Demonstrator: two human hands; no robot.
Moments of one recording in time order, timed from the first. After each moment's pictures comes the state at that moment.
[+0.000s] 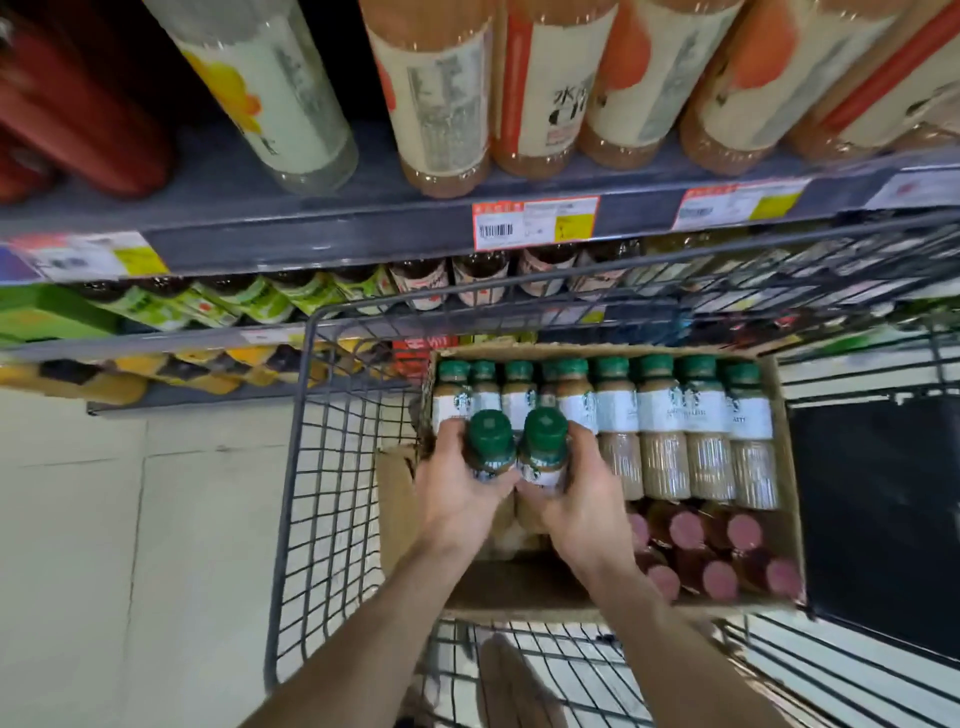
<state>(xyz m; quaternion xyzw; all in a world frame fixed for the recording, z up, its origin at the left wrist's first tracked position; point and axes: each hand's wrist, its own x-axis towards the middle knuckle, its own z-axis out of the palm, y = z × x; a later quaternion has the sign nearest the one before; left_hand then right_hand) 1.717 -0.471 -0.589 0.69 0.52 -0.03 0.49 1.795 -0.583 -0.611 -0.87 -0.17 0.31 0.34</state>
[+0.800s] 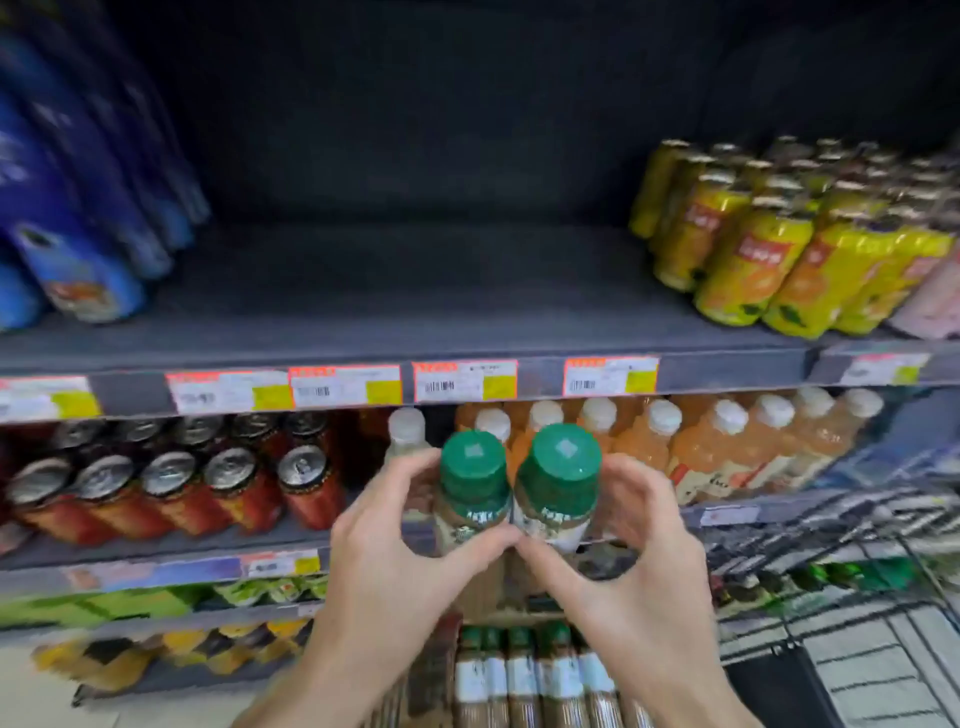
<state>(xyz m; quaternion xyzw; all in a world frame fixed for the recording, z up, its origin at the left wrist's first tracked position) 1.692 -0.367 -0.239 0.79 0.28 0.33 0.43 1.800 -0.507 -0.236 -0.75 -0.34 0.03 0.56</state>
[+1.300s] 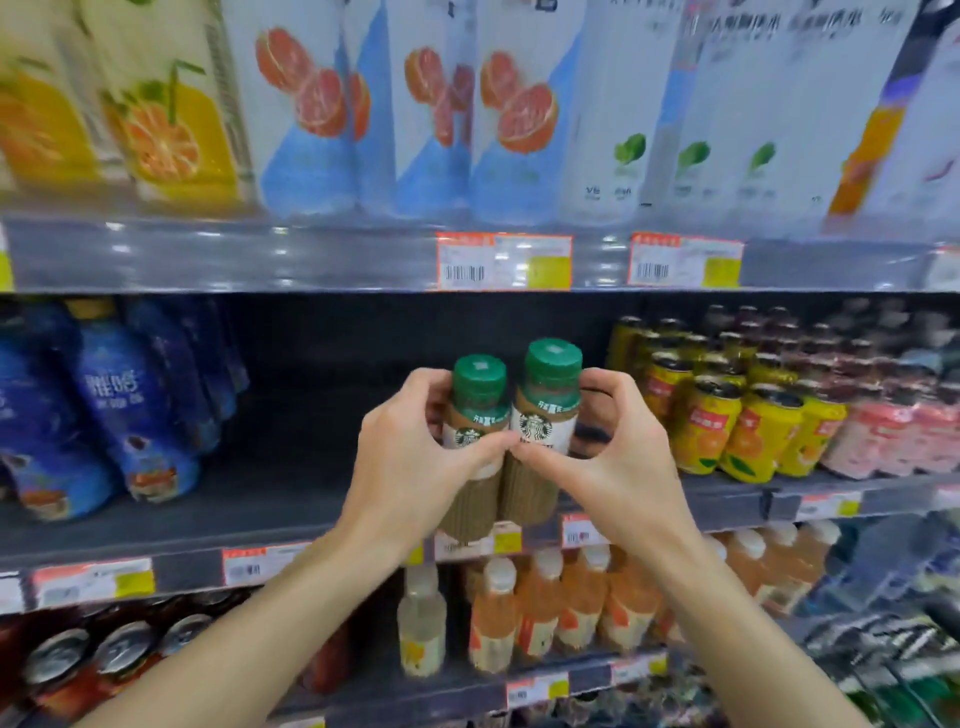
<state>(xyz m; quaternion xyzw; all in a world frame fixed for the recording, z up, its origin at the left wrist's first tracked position) 1.749 -0.287 -0.076 0.81 0.18 0.41 0.39 1.863 -0.425 -0.080 -0.71 -0.40 -0.03 0.57</state>
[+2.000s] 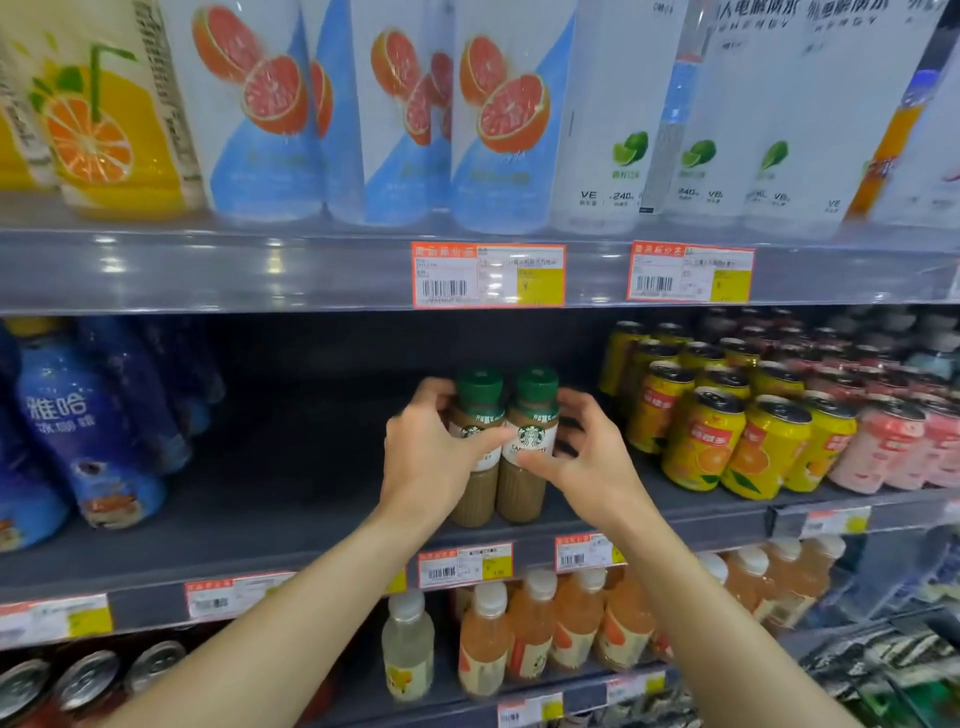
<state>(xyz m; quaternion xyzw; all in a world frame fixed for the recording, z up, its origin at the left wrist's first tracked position) 1.821 -0.259 -0.094 0.78 0.25 0.38 0.43 1.936 -0.383 -0.115 -0.72 -0.35 0.10 0.59</state>
